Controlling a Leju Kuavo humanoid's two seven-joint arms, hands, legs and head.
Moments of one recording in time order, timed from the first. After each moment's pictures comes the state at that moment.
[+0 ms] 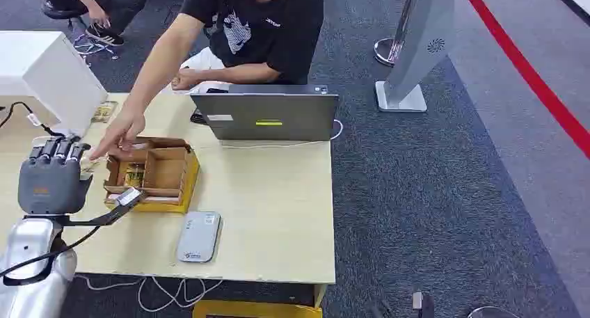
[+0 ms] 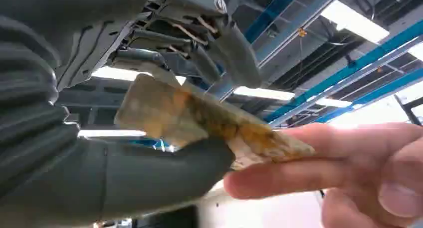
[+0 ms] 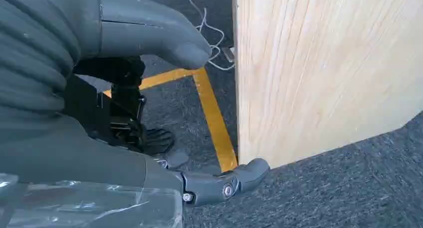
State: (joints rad) left arm -0.19 0.30 0.26 -1.43 -1.53 0.48 -0.13; right arm -0.15 0.13 -0.58 -0.28 -0.03 0.17 -0.42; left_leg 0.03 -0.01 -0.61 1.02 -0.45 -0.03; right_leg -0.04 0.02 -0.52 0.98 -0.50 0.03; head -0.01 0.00
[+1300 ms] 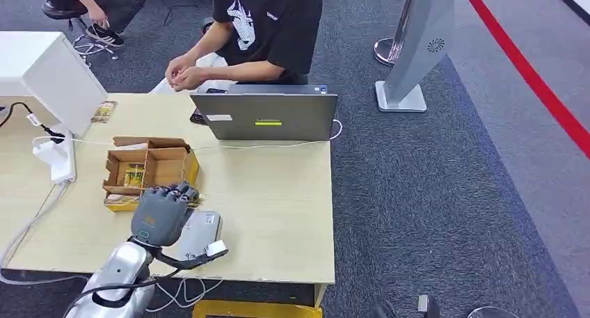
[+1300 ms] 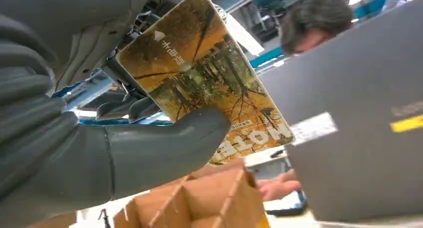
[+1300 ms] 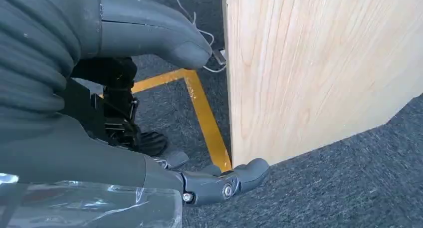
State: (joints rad) left arm -0.10 0.17 -0.11 -1.44 -1.51 0.47 -0.21; right arm -0.15 0.13 -0.65 -0.28 0.00 0.20 -0.44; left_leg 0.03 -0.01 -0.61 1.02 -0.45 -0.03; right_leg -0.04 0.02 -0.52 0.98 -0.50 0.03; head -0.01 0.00
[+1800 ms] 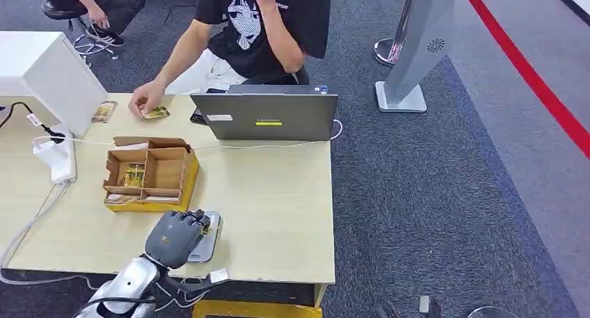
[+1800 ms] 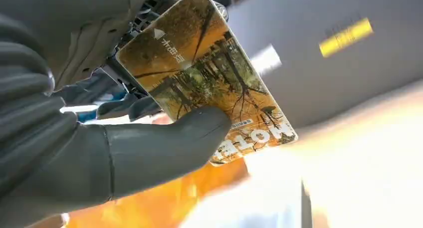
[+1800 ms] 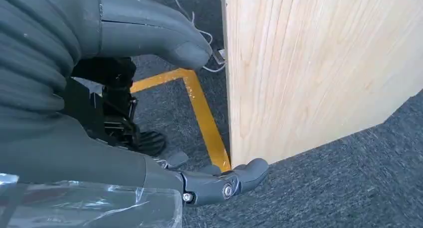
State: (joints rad) left arm -0.08 0.24 -0.22 -1.32 -1.48 0.40 -0.22; right arm -0.15 0.13 -0.68 -0.28 0.02 0.21 -0.45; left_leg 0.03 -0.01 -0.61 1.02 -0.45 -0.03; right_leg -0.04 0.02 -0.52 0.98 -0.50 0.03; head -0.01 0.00
